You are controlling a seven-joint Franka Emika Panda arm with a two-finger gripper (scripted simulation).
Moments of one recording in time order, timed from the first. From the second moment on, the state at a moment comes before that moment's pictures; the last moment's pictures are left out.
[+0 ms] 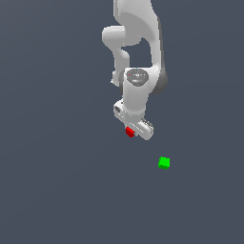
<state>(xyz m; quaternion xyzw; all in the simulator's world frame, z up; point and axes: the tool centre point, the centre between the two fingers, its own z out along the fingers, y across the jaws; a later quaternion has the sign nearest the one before) -0.032 0.046 0.119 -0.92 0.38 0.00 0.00</state>
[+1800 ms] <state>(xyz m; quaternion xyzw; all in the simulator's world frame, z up) 0.074 0.185 0.067 -0.92 0.38 0.00 0.00</state>
